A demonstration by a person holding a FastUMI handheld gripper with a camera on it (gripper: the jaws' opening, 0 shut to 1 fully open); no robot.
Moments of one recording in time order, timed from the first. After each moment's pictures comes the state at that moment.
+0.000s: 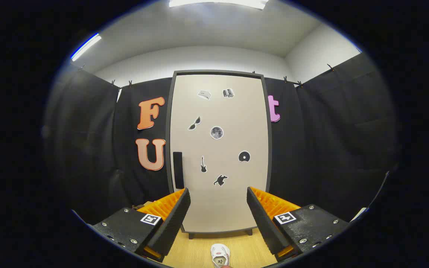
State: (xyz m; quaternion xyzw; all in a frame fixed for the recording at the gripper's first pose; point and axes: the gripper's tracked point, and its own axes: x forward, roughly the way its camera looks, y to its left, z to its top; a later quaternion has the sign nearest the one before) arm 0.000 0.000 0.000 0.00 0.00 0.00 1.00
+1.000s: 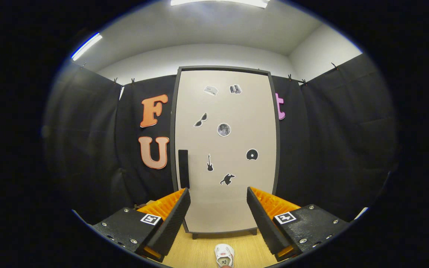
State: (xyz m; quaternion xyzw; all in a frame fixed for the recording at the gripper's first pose) arm 0.015 0.019 -0.005 0.00 0.01 0.01 1.00
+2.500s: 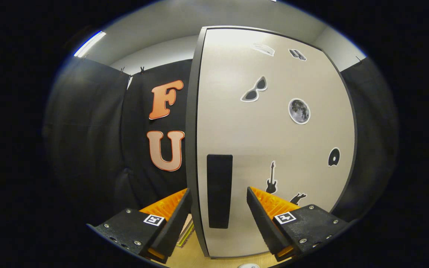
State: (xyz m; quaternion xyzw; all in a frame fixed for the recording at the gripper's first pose) arm 0.214 0.138 -0.033 0.00 0.02 0.08 1.00
